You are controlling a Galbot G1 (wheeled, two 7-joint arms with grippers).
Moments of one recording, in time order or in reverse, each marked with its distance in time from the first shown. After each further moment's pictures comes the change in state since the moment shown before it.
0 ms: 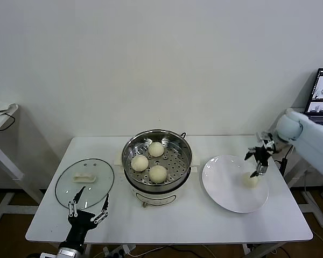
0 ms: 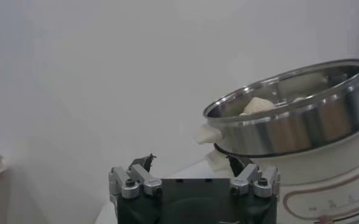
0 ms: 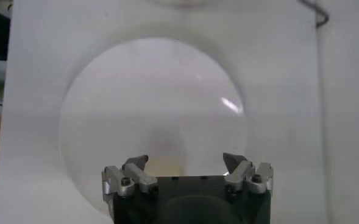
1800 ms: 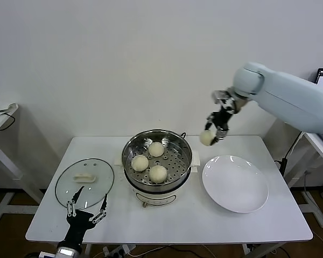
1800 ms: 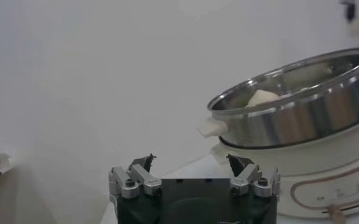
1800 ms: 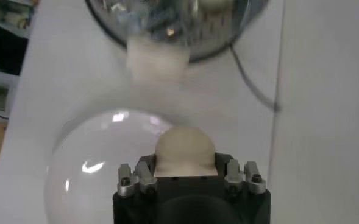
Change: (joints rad) left arm -0.007 0.009 -0.008 0.010 0.004 0.001 0.004; right arm 0.546 0.322 -0.398 0.212 0.319 -0.109 -0.101
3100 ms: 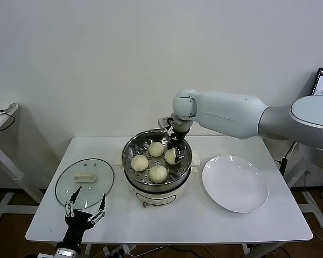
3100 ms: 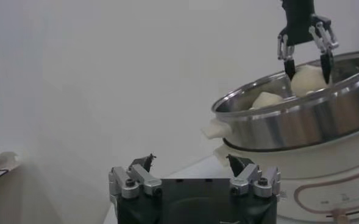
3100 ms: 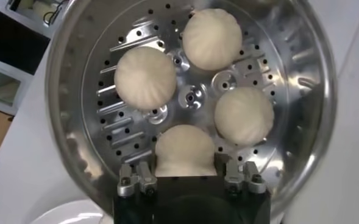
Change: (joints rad) left arm 0.010 -0.014 -0.008 -0.011 -0.001 0.001 -0.012; right arm -0.096 0.266 -0.156 -0.055 0.022 -0.067 0.161
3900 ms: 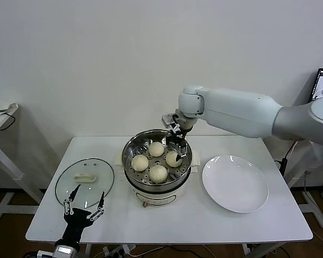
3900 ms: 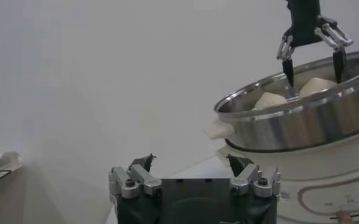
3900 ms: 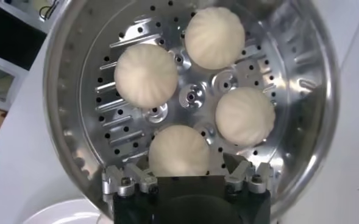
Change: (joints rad) left arm -0.024 0.014 -0.005 0.007 0.008 0.008 -0.009; right arm 0.012 -0.153 0.127 0.135 0.025 0.085 0.126
